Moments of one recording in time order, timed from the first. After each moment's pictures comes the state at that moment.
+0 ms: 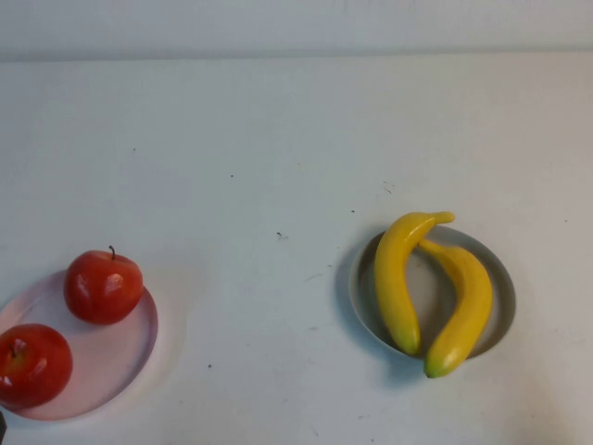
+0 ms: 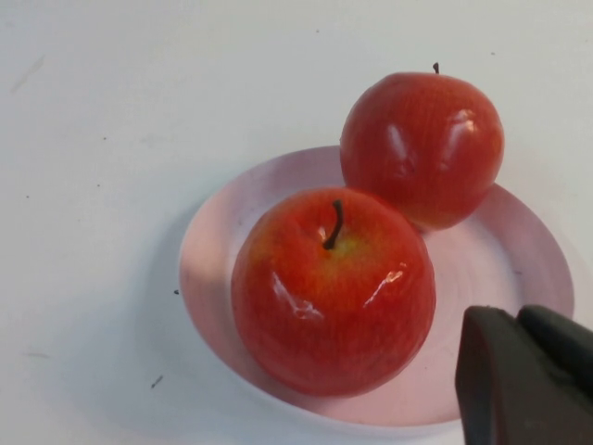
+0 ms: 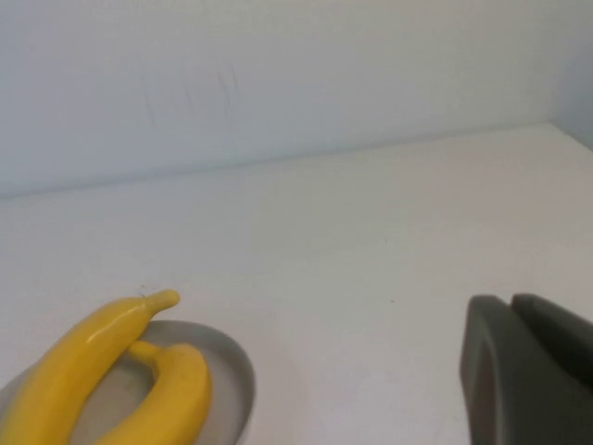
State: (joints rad) right arm 0.04 -0.01 0.02 0.06 0.12 0.11; left arm -0.15 -0.01 0.03 0.06 0.38 -0.07
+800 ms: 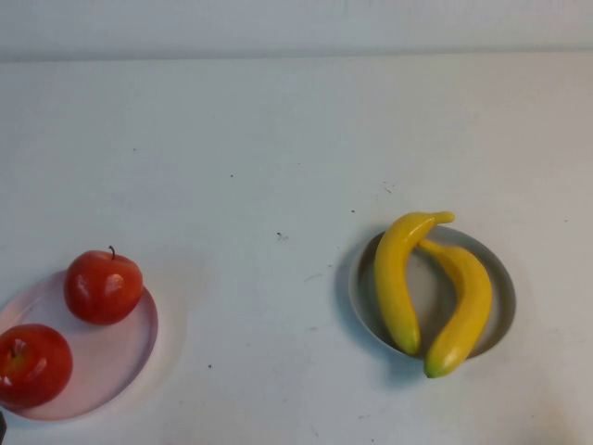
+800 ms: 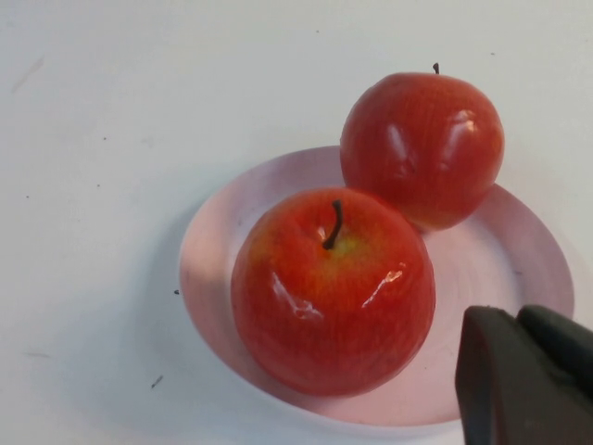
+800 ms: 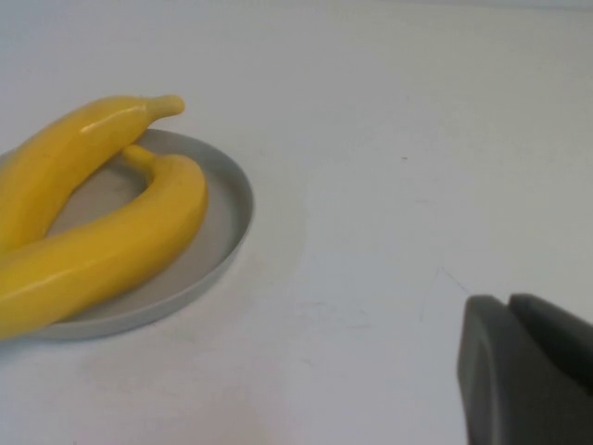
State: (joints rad) right arm 0.04 -0.01 0.02 0.20 0.35 -0.20; left arm -0.15 -0.01 0.03 0.06 0.38 -0.07
